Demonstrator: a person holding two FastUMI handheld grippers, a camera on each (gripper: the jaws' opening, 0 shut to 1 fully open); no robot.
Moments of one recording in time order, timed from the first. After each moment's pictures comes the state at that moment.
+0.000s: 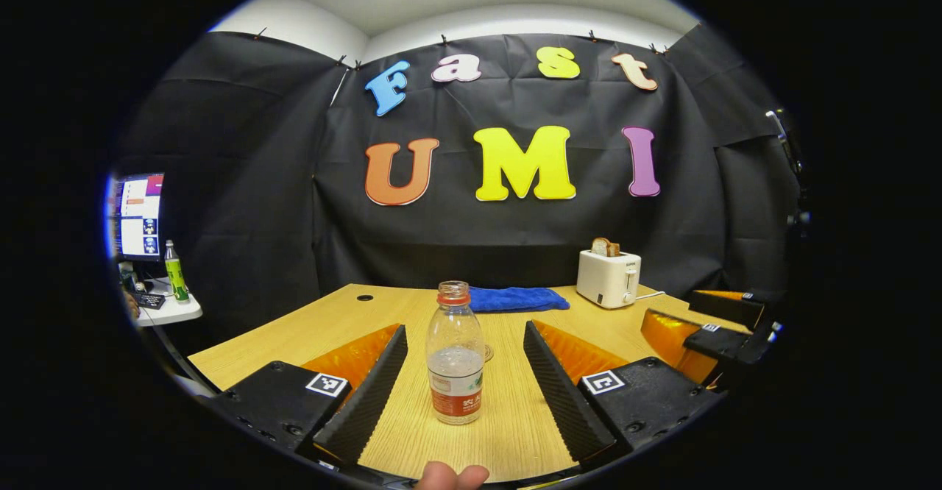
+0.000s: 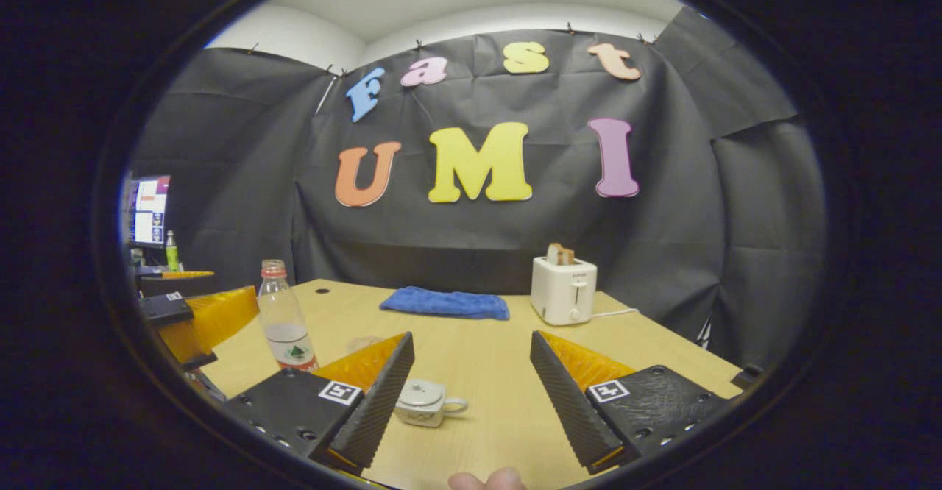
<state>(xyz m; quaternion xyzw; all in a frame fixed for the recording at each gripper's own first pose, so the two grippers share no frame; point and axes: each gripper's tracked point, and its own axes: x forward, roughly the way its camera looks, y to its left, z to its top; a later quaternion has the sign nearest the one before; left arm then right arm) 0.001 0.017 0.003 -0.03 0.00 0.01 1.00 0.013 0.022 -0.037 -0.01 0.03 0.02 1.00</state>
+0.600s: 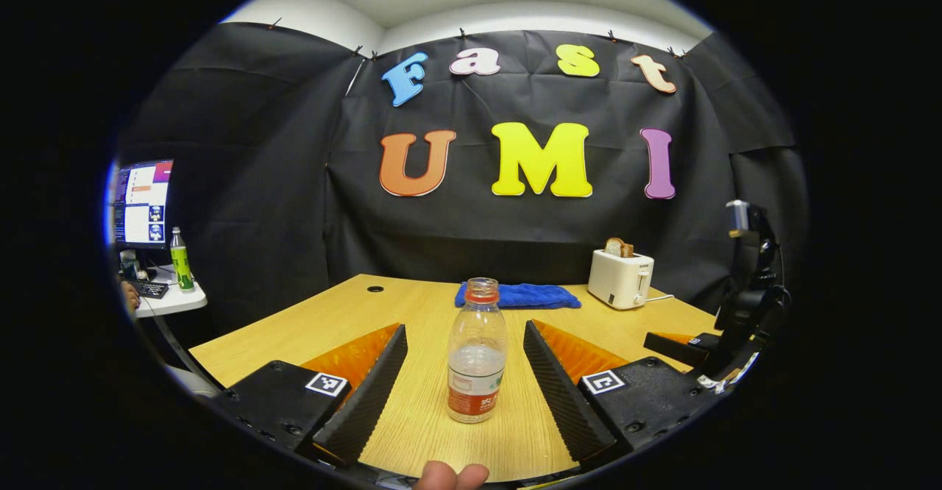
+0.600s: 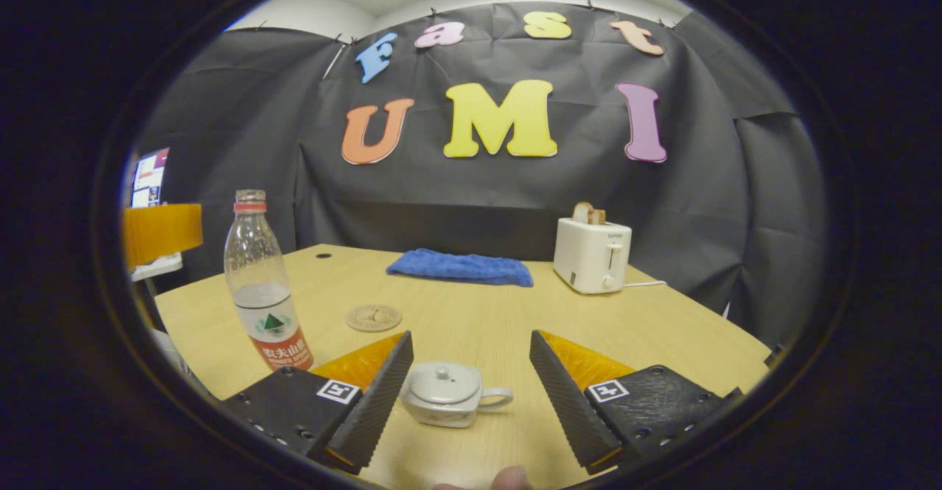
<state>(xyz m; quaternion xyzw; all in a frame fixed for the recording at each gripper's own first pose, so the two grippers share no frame) 0.002 0.041 0.002 -0.04 0.01 0.03 1.00 0.069 0.059 -0.102 -0.03 0.09 0.02 0.99</state>
